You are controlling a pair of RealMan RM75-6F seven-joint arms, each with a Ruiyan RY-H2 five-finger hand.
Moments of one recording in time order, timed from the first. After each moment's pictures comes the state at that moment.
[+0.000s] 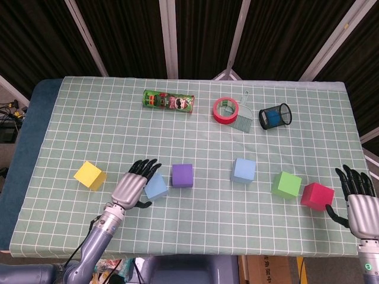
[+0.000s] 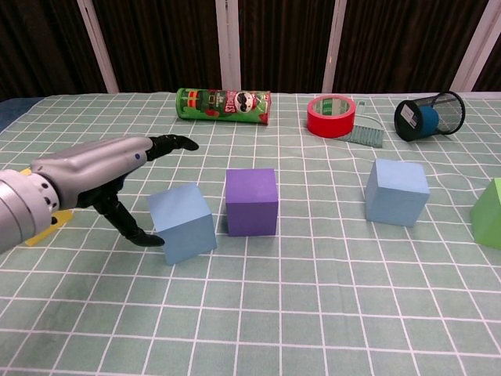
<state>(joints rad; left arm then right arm) -0.58 -1.64 -0.14 -1.75 1.13 1.14 0.60 0.07 -1.12 0.08 -1.60 -1.45 1.48 -0.02</state>
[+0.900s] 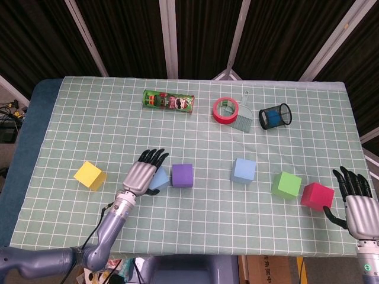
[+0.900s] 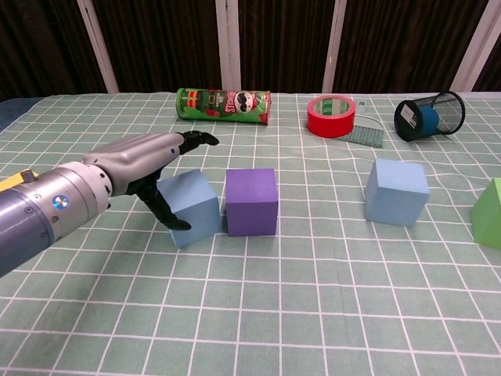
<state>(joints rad) -0.69 -1.76 -0.22 -1.53 1.07 1.07 0.57 0.07 -1.11 0.08 -1.61 -1.45 1.46 0.00</state>
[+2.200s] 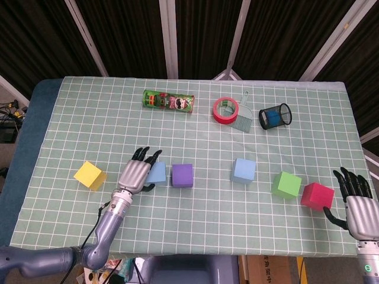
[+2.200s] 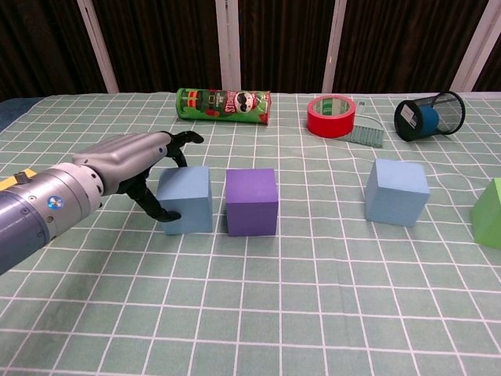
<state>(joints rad) -0.69 -1.76 -0.20 -1.50 1.04 1.11 0.57 0.06 -1.10 0.07 -1.63 -1.45 1.45 0.01</state>
